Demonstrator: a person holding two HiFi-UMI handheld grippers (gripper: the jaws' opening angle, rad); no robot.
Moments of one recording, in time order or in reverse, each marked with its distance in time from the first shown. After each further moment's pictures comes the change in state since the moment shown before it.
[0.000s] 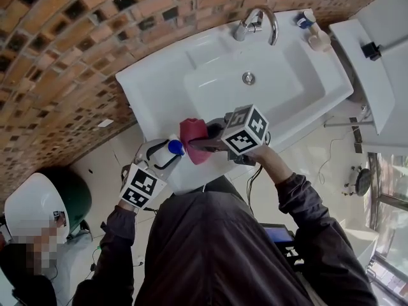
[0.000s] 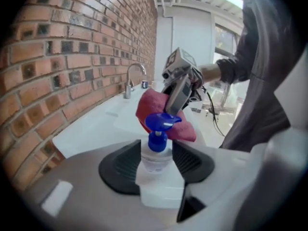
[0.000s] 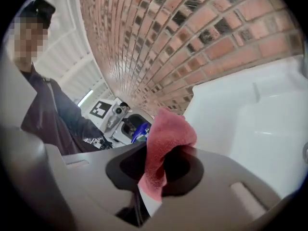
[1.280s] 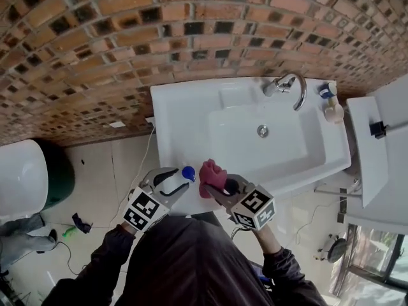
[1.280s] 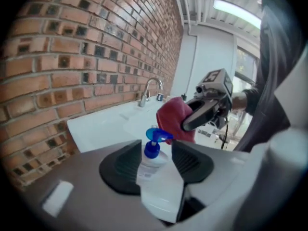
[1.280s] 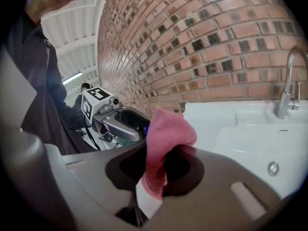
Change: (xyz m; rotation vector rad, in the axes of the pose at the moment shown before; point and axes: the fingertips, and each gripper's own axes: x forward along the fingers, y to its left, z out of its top) left arm -0.028 -0.013 0.019 -0.279 -0.162 0.121; right arm -0.026 0.038 -0.013 -0.213 -0.090 -0.285
